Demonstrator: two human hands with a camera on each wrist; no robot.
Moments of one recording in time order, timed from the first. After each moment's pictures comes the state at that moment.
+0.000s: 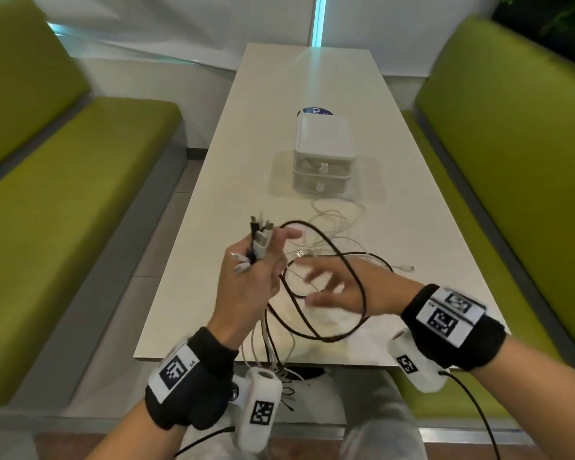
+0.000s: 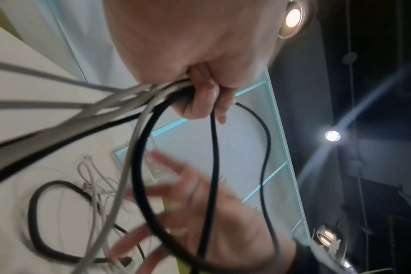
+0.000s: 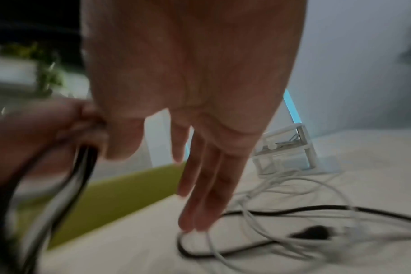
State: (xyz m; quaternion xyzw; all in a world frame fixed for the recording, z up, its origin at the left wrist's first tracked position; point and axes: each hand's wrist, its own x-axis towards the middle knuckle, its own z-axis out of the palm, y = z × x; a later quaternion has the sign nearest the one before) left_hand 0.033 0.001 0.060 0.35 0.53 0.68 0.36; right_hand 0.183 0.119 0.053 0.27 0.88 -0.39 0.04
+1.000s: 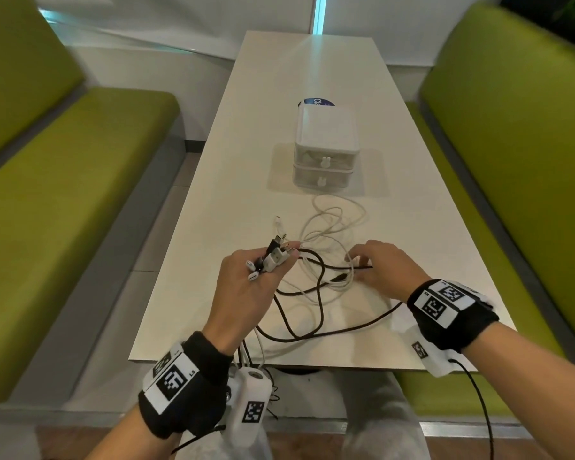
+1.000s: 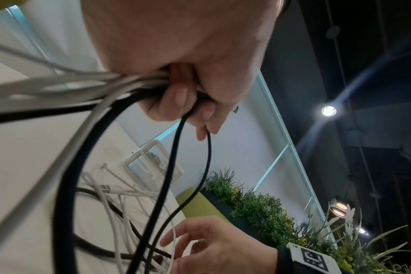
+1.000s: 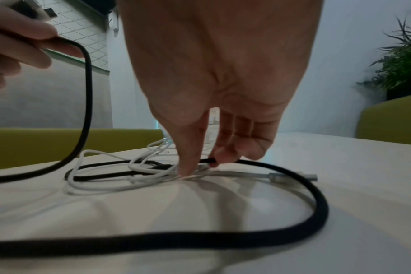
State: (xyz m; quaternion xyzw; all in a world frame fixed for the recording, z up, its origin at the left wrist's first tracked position) left_hand 0.023 0.005 0.038 0.42 0.64 0.57 0.29; right_hand 0.207 0.175 -0.001 0.43 0.88 -0.20 0.02
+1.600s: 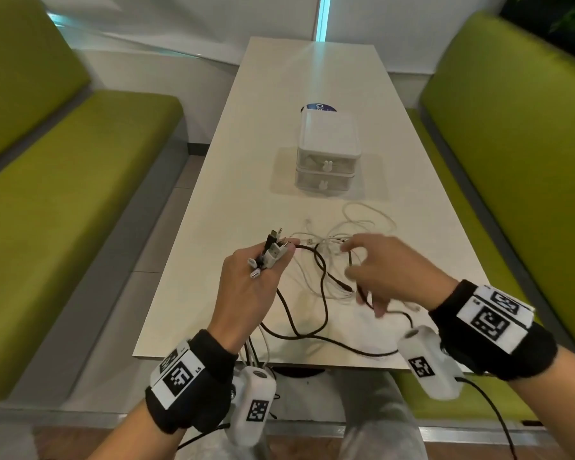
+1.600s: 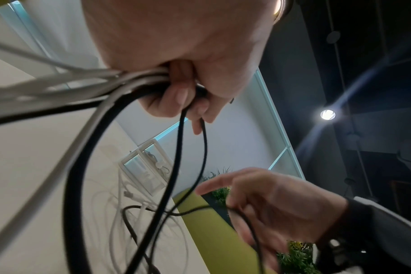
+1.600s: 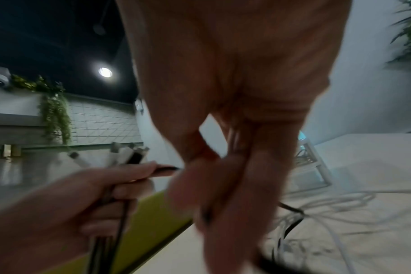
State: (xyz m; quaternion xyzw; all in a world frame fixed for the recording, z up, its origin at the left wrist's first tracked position) left_hand 0.025 0.001 0.041 0.42 0.64 0.58 0.27; right_hand 0.188 0.115 0.094 0.48 0.79 -0.37 0.05
